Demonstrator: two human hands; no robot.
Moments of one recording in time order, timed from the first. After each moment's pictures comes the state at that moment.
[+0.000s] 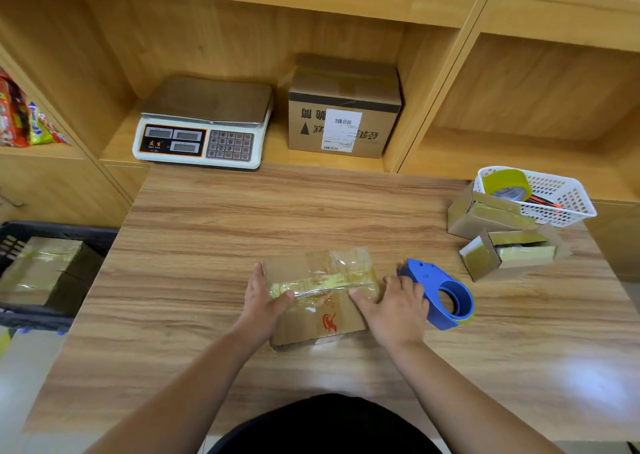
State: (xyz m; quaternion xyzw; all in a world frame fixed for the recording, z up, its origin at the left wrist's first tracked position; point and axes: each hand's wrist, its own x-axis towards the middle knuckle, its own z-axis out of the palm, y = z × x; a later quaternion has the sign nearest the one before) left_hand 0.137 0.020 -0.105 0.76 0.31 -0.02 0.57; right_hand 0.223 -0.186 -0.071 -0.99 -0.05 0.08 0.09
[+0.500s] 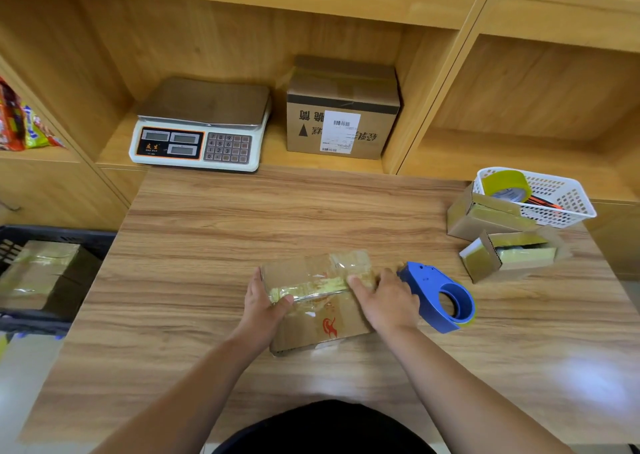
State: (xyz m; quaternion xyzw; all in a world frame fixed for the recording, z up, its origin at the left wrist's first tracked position) left_hand 0.140 0.017 -0.101 0.75 0.32 -0.01 0.58; right_hand 0.245 -0.171 -0.074 -0.98 -0.03 0.13 0.16
